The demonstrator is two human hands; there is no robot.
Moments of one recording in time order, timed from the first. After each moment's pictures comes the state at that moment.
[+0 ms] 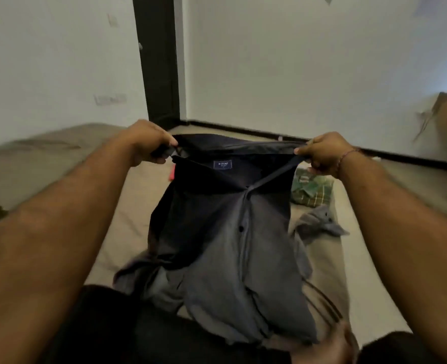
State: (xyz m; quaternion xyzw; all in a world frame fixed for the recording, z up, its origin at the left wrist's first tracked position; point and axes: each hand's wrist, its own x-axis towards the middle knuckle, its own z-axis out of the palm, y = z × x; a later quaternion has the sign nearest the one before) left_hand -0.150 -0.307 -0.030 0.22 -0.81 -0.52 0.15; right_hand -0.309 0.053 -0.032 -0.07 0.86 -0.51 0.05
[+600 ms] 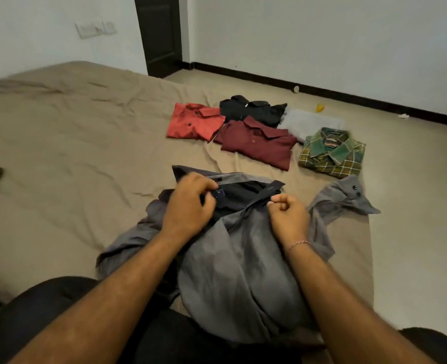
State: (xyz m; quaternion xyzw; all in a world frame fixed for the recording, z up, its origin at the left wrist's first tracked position) left_hand -0.174 -0.230 -0.270 0.07 -0.90 -0.28 0.33; right_hand -0.277 -0.017 -0.295 -0.01 0.84 -0.54 0.00
